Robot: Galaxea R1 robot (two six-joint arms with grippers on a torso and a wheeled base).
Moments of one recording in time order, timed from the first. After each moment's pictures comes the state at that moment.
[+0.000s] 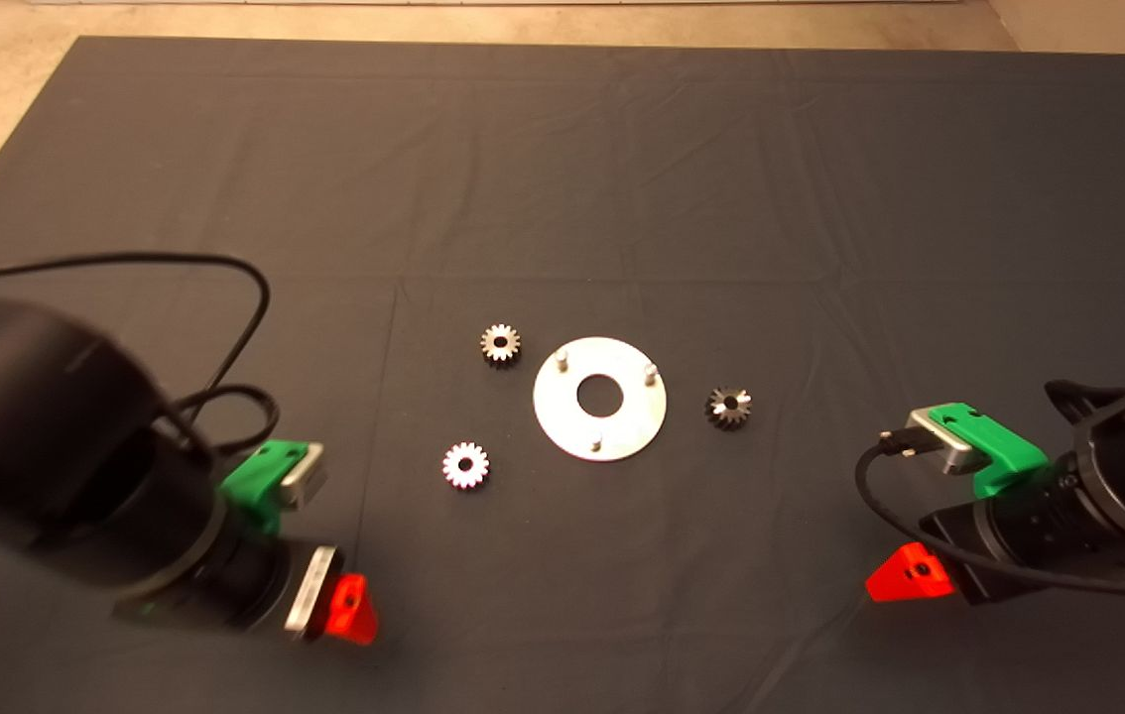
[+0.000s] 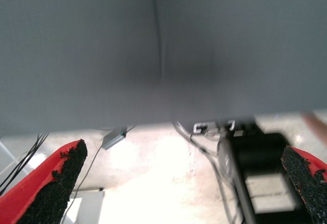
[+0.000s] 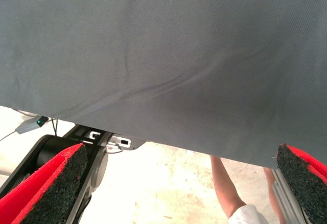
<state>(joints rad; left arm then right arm) -0.42 2.27 -0.57 0.08 1.53 -1.63 0.39 2.17 -0.43 -0.14 -1.53 1.58</state>
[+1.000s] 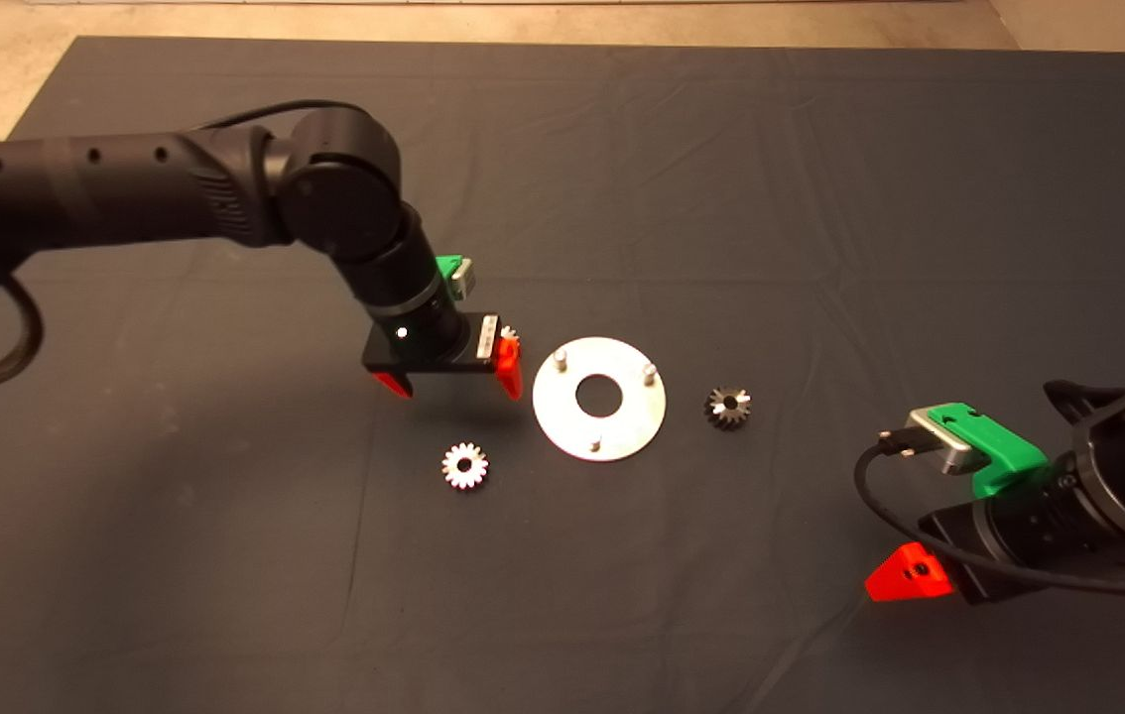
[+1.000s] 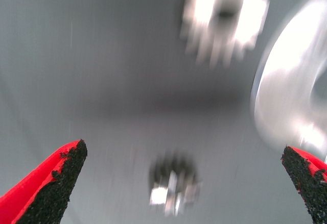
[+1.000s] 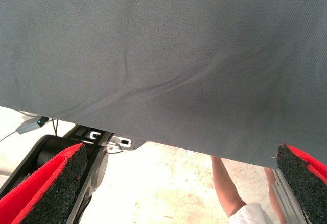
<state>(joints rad) -0.42 2.61 -1.25 0.18 1.35 -1.29 0.39 2.18 -0.43 -0.14 -1.53 1.59</state>
